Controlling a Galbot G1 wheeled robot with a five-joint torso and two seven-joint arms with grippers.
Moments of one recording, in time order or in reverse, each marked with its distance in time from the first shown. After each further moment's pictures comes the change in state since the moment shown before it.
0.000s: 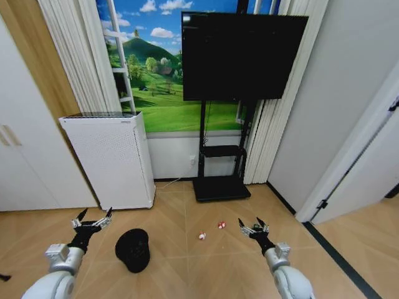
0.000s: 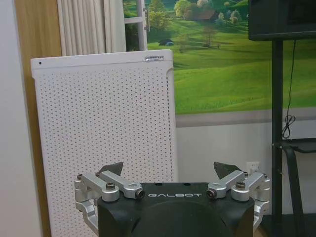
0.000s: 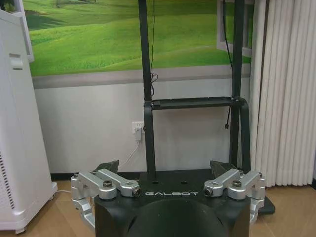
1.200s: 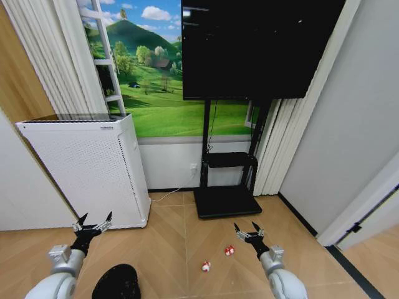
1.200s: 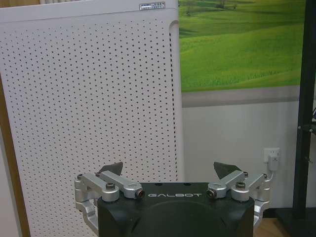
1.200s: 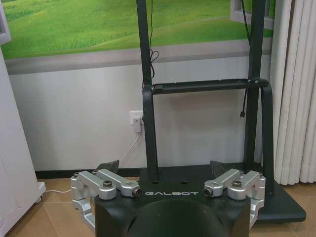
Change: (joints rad) left arm 0.005 -0.007 0.000 0.018 0.022 0.046 -0.016; right arm -0.007 0.029 -0.023 -0.036 -0.023 0.002 -0.006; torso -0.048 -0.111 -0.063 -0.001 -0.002
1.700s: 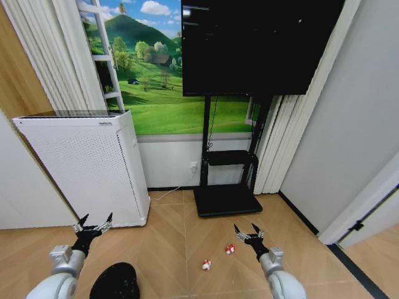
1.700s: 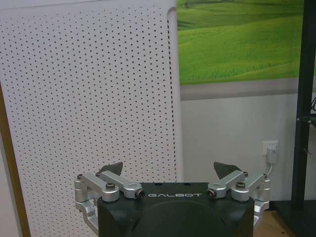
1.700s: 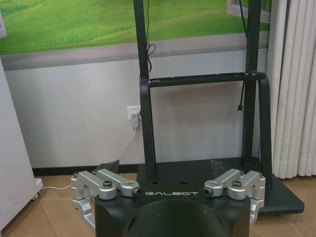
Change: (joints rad) left arm 0.000 -0.005 0.005 0.008 0.010 -0.001 0.007; right arm -0.004 0.005 0.006 -0.012 0.003 0.014 0.000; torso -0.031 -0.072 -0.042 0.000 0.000
